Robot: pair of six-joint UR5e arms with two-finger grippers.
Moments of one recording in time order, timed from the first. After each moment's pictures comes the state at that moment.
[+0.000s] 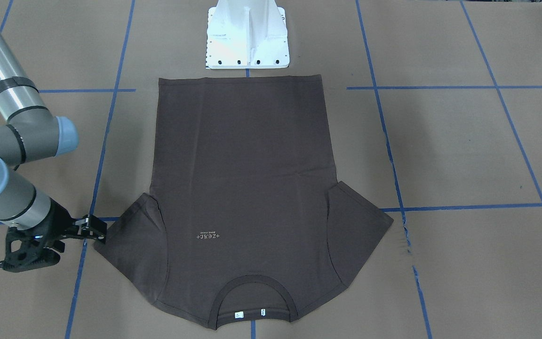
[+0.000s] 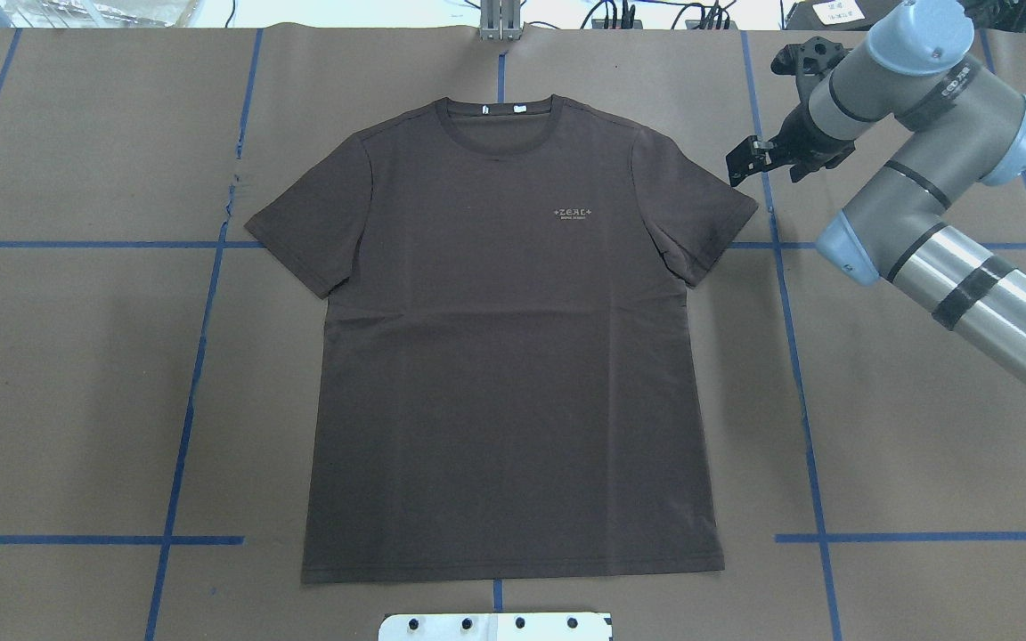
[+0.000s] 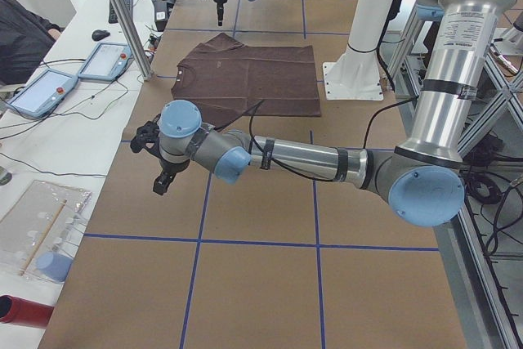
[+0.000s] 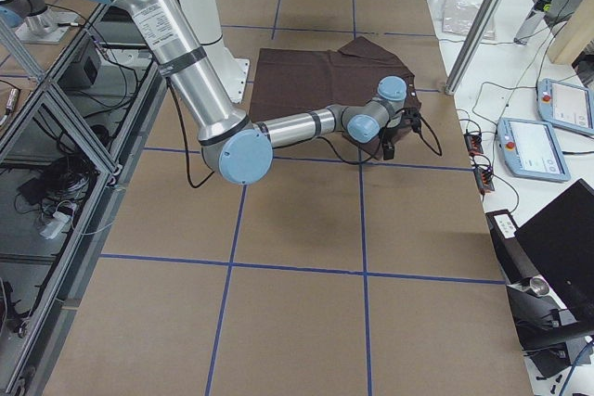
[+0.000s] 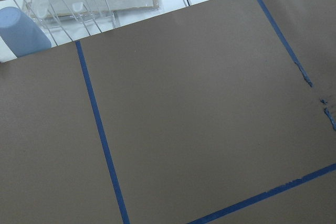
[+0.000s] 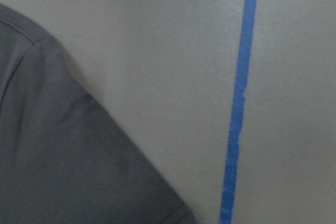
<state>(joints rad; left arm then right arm) -1.53 -1.77 -1.51 -2.00 -2.39 -0.09 0.97 -1.01 1.21 -1.06 2.14 0.77</state>
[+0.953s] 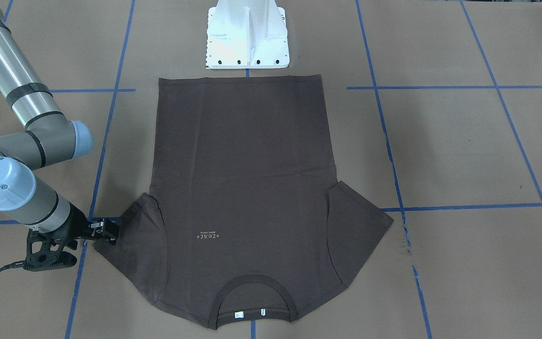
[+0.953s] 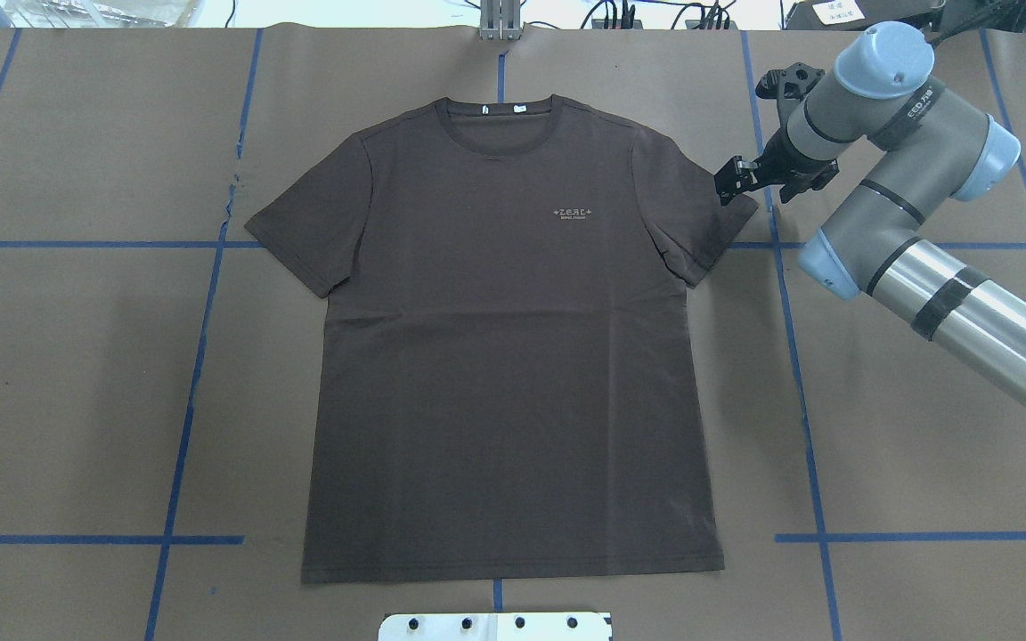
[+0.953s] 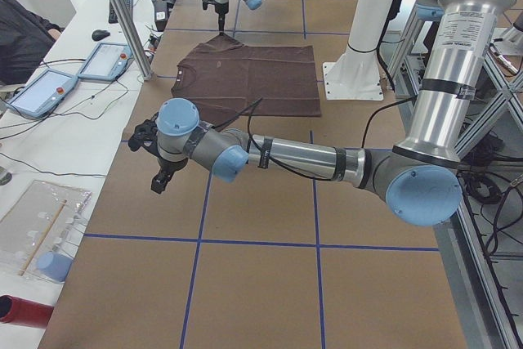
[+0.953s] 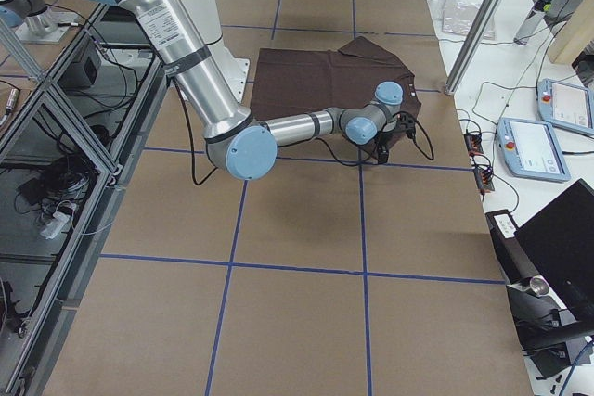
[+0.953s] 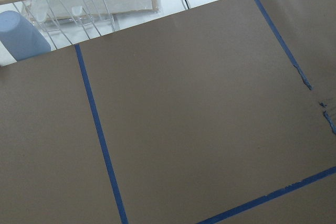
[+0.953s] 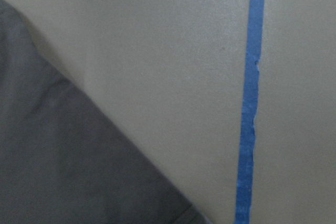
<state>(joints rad) -1.53 -1.78 -1.50 -2.00 -2.39 -0.09 0.94 -1.00 1.15 -1.06 2.13 0.81</state>
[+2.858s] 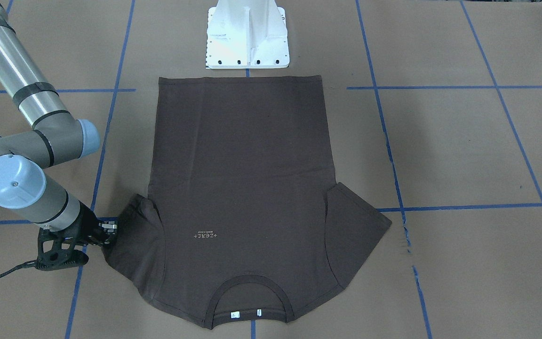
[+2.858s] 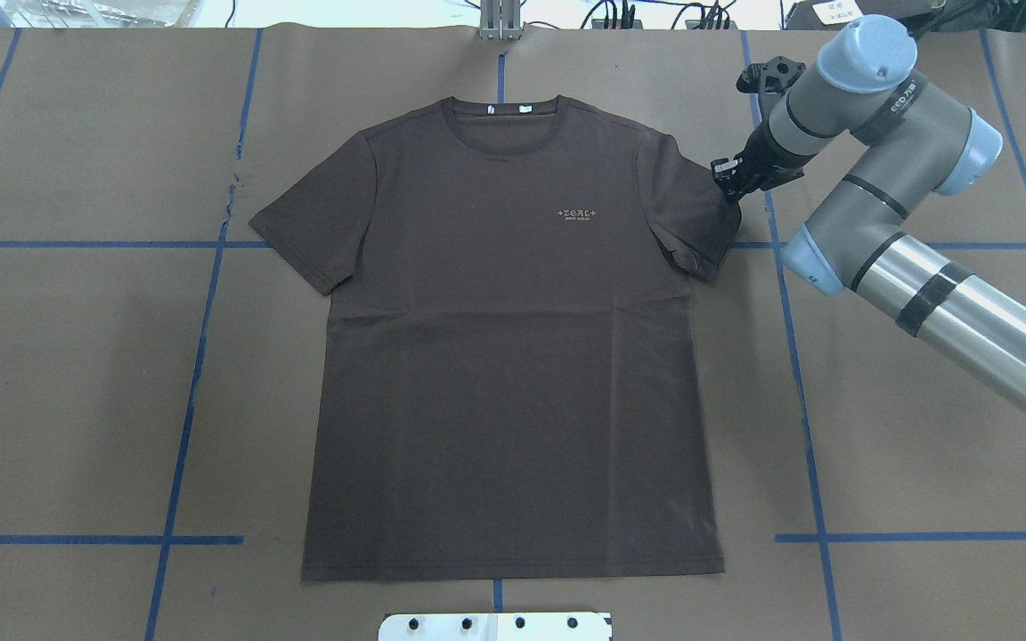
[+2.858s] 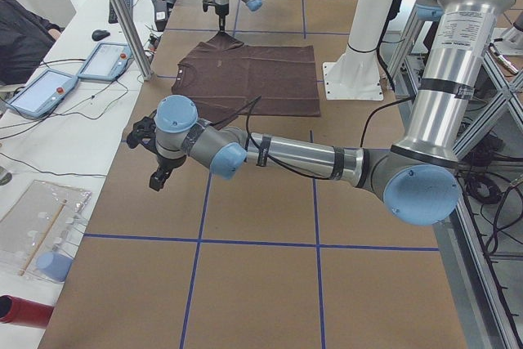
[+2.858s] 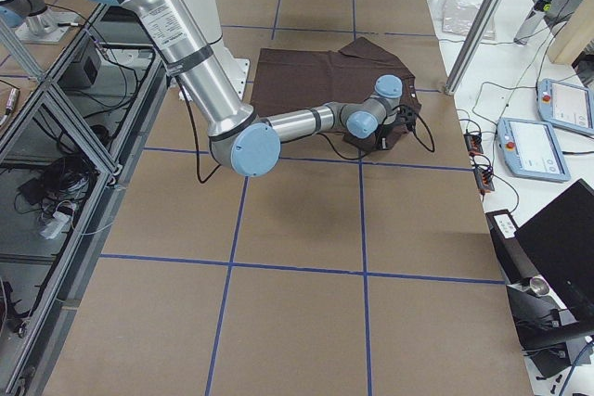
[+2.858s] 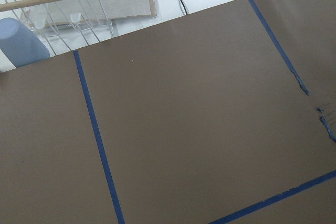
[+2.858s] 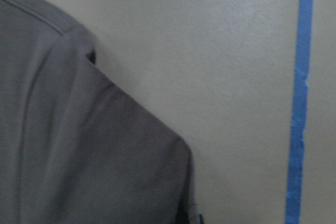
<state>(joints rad) -1.53 -1.79 -1.50 -2.00 -2.39 -0.09 0.93 -0.96 1.16 -1.05 2.13 0.80</state>
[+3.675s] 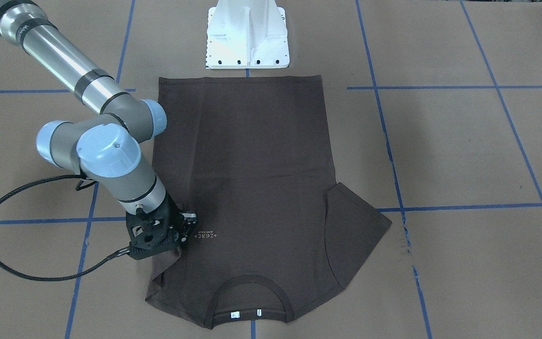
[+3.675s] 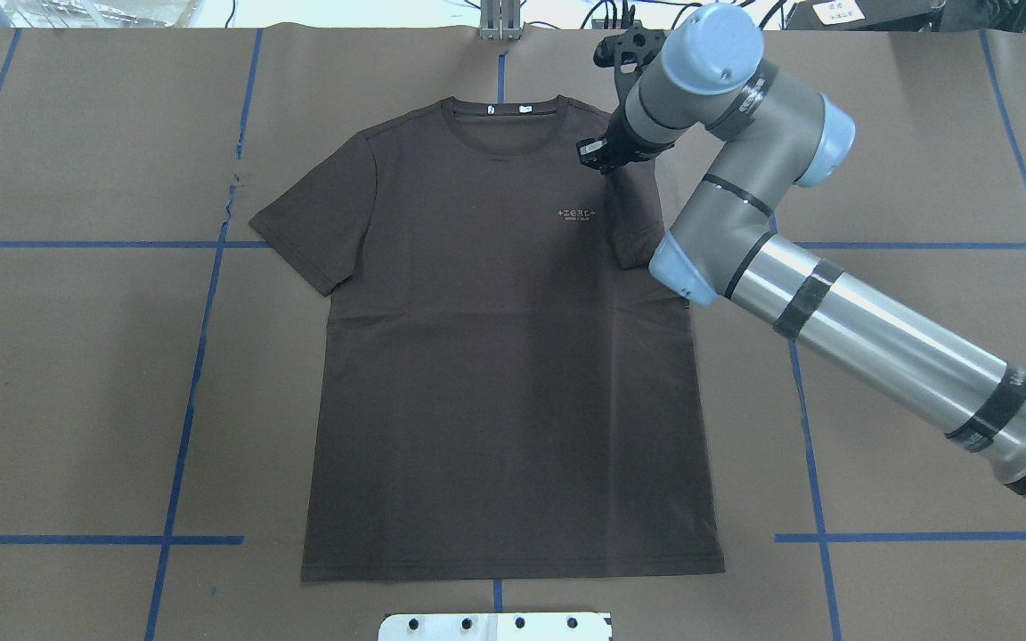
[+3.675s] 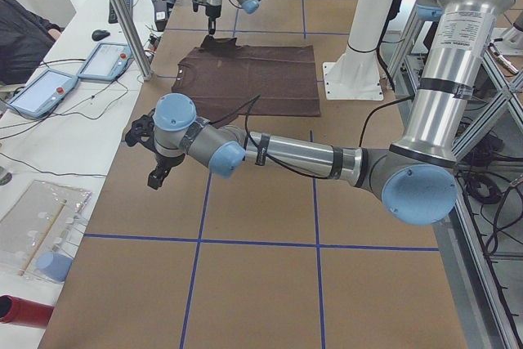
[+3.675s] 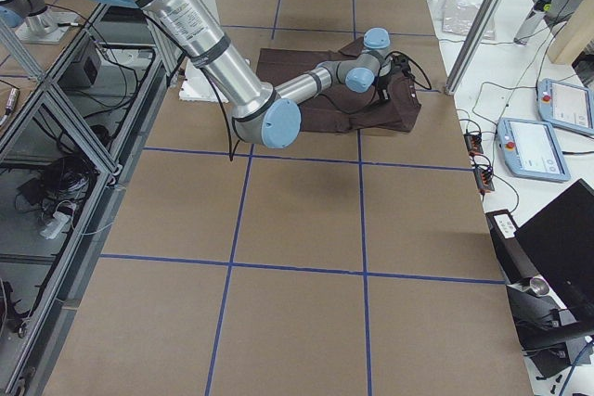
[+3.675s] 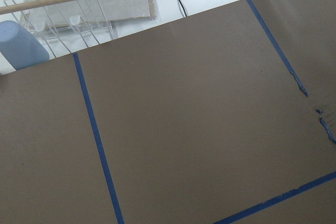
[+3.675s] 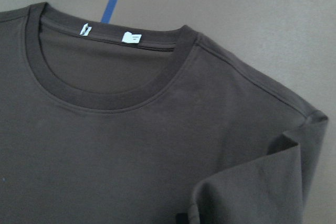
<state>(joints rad) -1.53 -1.80 -1.50 -2.00 -2.39 -0.09 0.78 -0.77 1.17 -1.06 1.90 0.83</state>
